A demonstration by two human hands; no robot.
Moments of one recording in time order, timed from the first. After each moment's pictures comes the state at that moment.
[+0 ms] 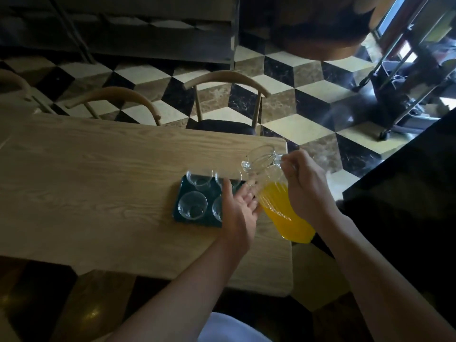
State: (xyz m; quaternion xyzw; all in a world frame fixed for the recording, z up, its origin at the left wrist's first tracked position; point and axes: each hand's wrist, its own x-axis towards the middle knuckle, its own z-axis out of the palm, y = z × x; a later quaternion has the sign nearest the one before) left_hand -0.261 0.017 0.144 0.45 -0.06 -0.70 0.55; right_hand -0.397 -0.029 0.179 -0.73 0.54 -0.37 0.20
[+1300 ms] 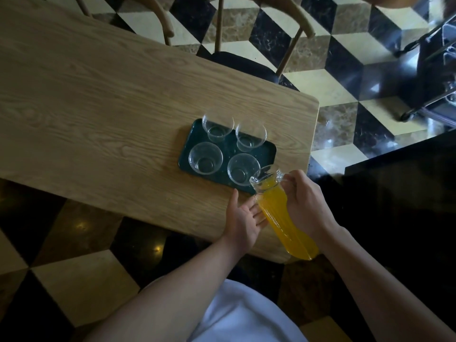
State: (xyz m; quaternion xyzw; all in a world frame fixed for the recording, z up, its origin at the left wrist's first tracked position) left_hand -0.246 0.069 0.015 0.39 0.14 -0.78 0.47; right_hand -0.373 0.000 0.086 -0.76 0.58 -0.11 0.27
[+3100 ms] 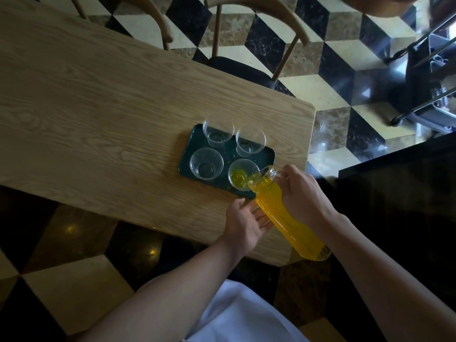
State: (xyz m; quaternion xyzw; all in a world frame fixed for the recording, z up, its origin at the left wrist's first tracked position) left_hand -0.239 0.064 0.009 0.36 0.18 -0.79 0.46; right_hand -0.346 -0.021 0.117 -0.78 0.58 -0.01 0.24
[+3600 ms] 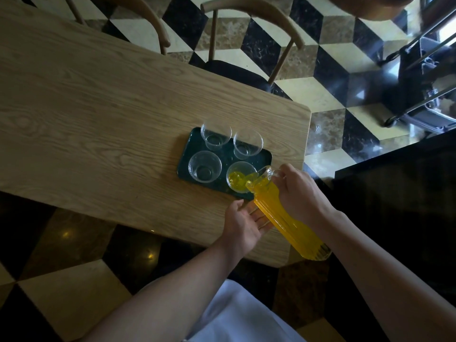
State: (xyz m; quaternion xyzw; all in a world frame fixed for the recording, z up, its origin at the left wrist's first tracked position) left_hand -0.237 0.062 0.016 0.34 0.19 -0.80 0.46; right_hand -0.340 -0.025 0.127 -0.78 0.58 0.01 0.23
